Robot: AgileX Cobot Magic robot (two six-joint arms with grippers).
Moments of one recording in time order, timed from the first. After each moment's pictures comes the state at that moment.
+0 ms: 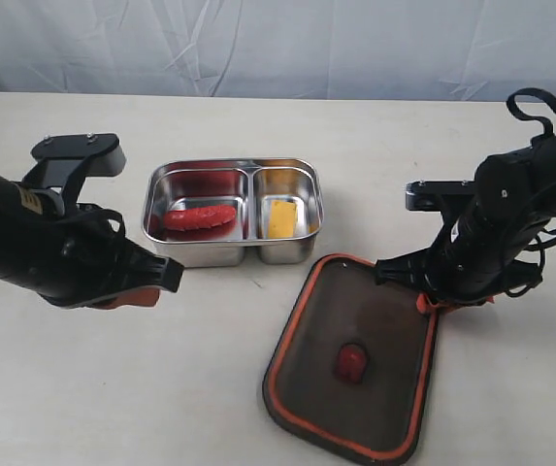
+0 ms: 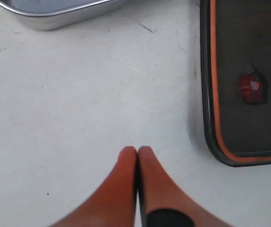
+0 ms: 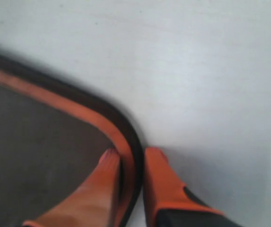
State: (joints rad) left arm -0.54 1.32 -0.72 -0.42 0.61 0.03; right arm 0.49 1.83 -0.84 0.01 0.48 0.30
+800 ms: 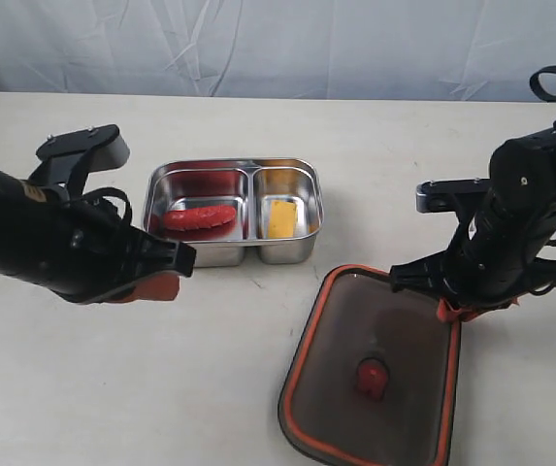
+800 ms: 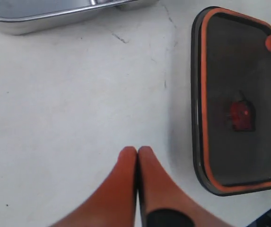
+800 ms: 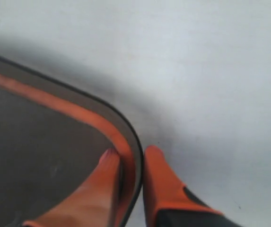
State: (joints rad) left arm -0.54 1.32 -0.72 -0.59 0.58 0.11; right arm 0.49 1.74 -0.84 -0.03 0.65 0.30
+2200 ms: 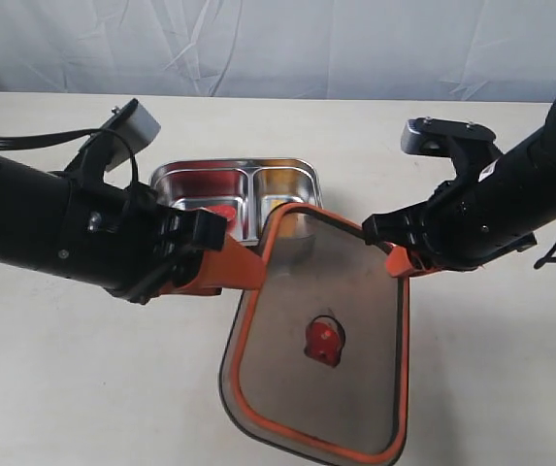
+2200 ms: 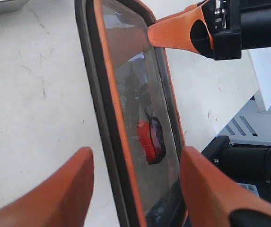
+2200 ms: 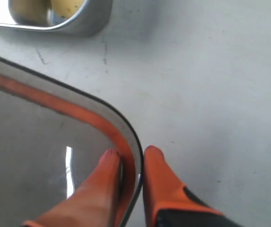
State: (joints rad) left arm -0.54 1.32 -0.72 -1.16 0.69 0.55; right arm 0.49 1.54 -0.84 0.46 0.63 -0.16
